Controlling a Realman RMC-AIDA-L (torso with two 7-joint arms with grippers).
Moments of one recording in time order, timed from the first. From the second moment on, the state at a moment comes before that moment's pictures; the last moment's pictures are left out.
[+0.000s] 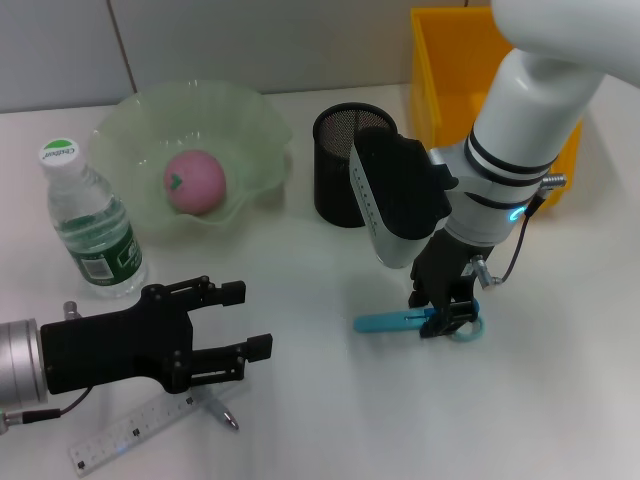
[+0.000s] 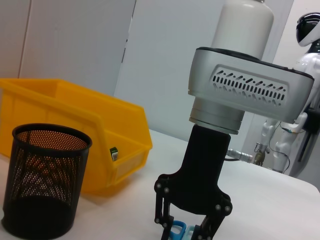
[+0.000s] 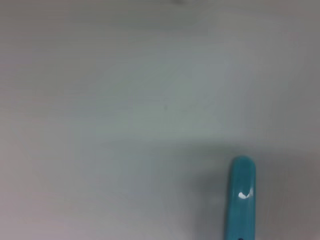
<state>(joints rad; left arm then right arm) -0.44 -2.06 0.94 0.53 1.78 1.59 -1.22 1.03 2.09 -1.46 -0.67 -2.64 -1.42 1.78</state>
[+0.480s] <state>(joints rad) -0.44 -2.06 0.94 0.54 1.78 1.59 -1.22 1.03 2.09 -1.46 -0.67 -2.64 -1.42 1.78</state>
